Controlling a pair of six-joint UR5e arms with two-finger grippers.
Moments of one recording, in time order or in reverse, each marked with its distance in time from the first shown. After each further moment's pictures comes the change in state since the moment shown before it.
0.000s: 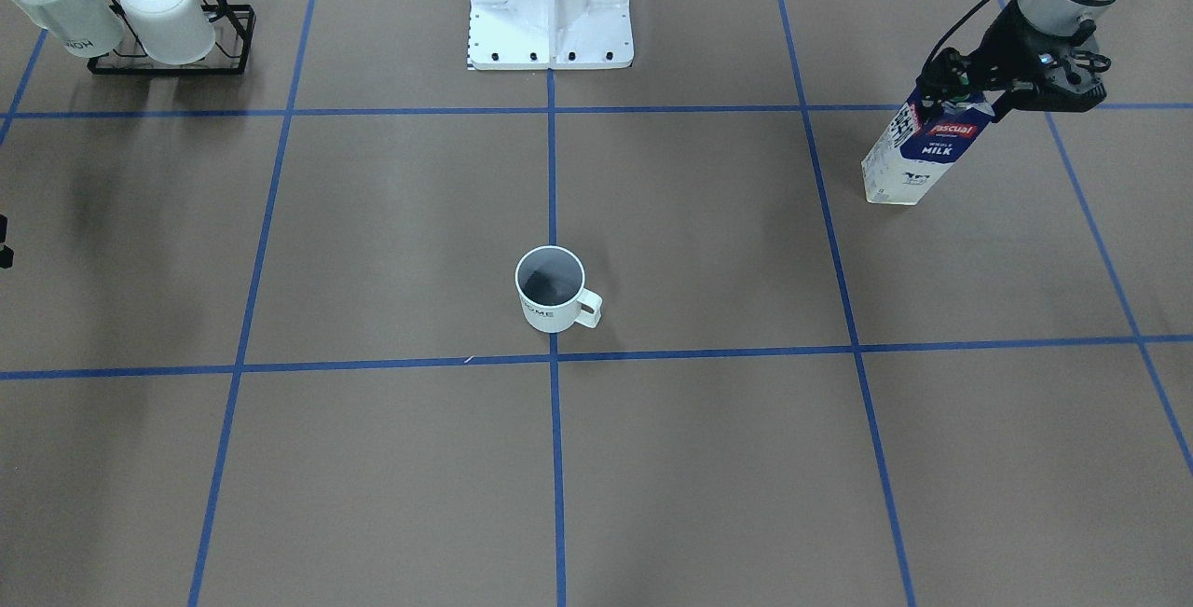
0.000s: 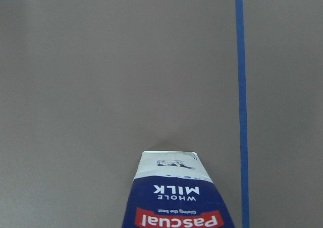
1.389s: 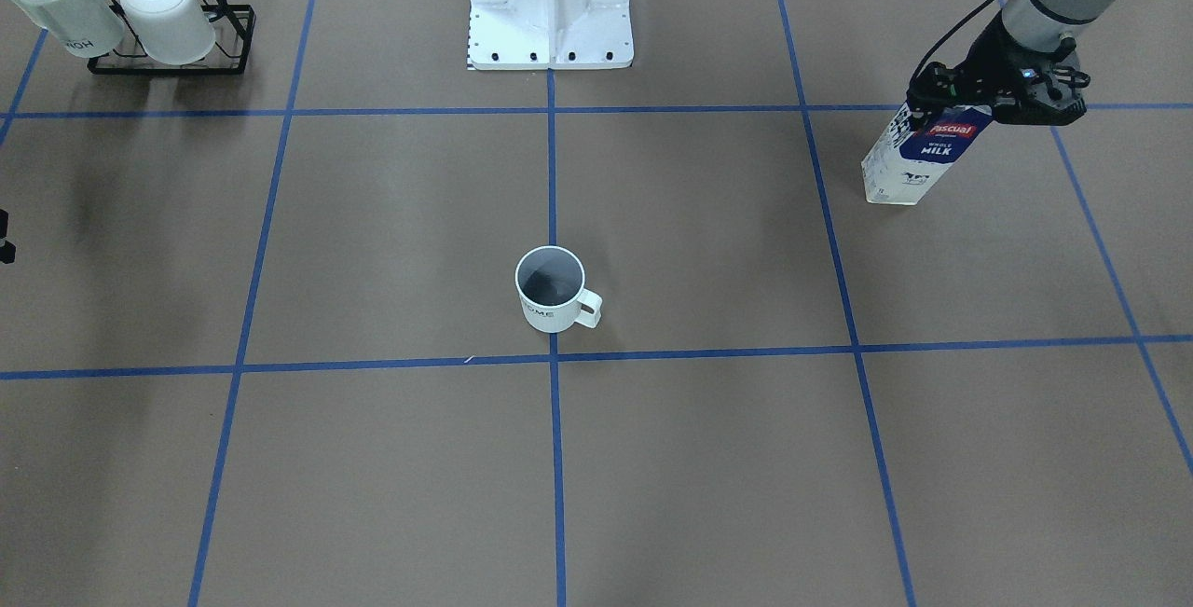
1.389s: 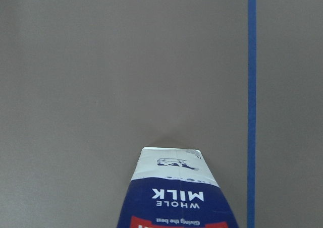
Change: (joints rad) left arm 0.027 -0.009 0.036 -0.031 0.003 -0.007; right arm 0.002 -0.008 0.008 0.000 0.015 -0.004
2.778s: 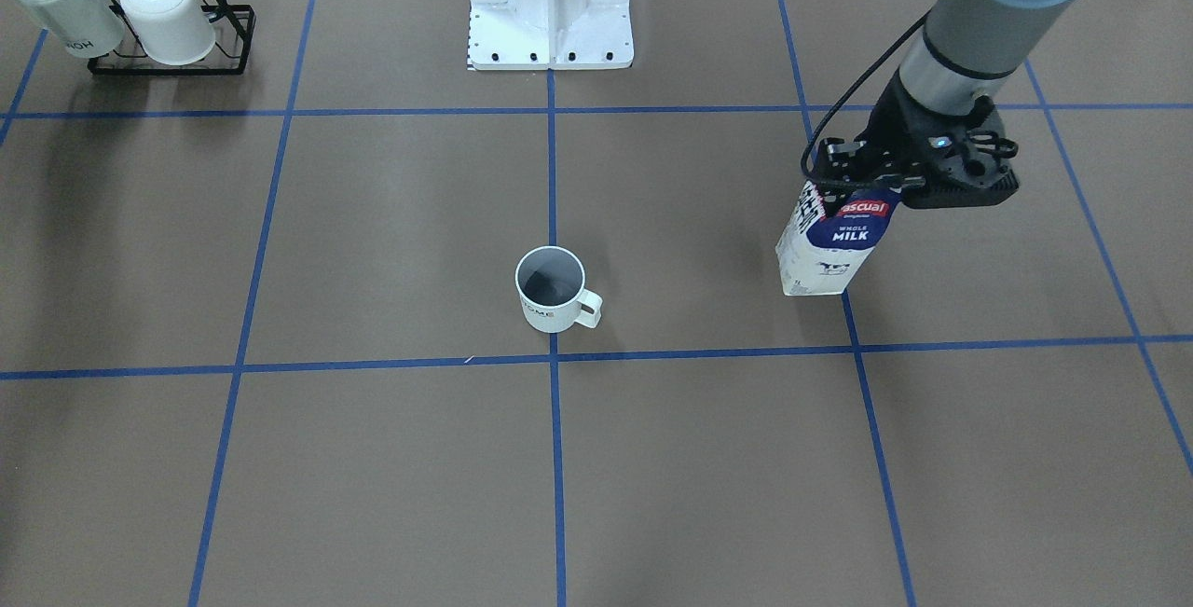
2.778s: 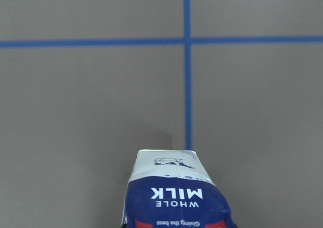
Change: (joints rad) left arm -0.053 -0.721 0.271 0.417 0.054 -0.073; right arm 0.151 -0.079 -0.004 0.001 0.034 -0.161
